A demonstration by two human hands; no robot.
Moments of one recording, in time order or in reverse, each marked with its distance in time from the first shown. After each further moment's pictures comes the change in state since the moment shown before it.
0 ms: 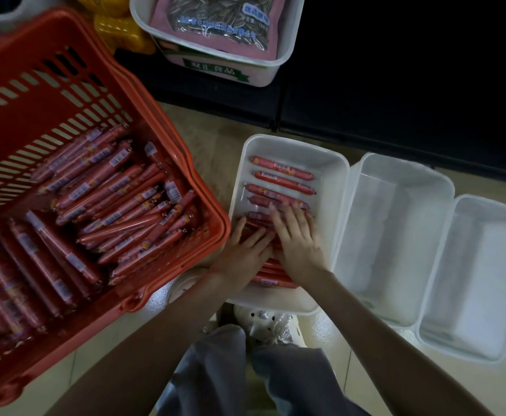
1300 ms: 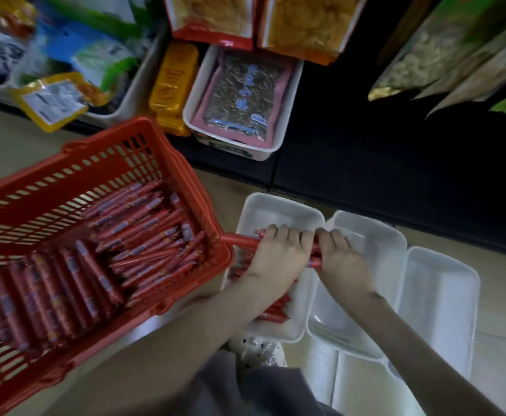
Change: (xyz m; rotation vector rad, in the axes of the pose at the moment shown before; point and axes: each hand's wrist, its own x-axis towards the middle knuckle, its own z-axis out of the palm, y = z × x) left_hand 0.060 0.005 -0.189 0.000 0.162 -0.289; right_hand 0.007 0.027 -0.191 -0.155 0.230 -0.009
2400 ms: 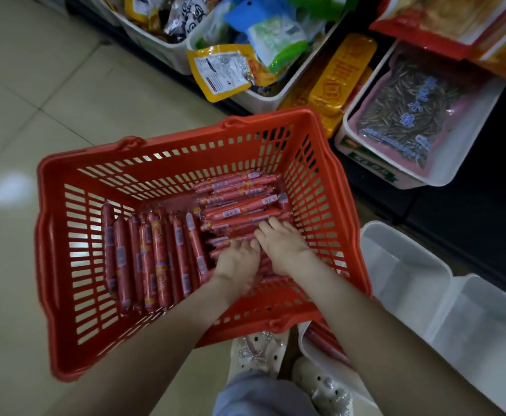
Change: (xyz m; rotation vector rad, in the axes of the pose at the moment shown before) left_hand -0.140 -0.189 0.094 -0.177 -0.614 -0.622; right_hand 0.132 -0.261 0.091 -0.117 -0.639 -0.739
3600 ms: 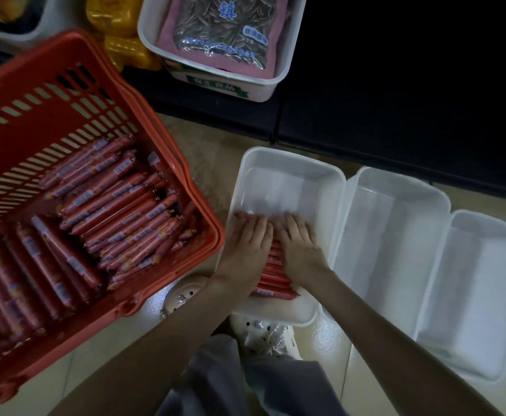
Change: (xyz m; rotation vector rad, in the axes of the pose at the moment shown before) left_hand -0.011 0.186 0.051 0.087 0.341 0.577; right_hand -0.181 0.067 0.198 0.603 0.168 0.606
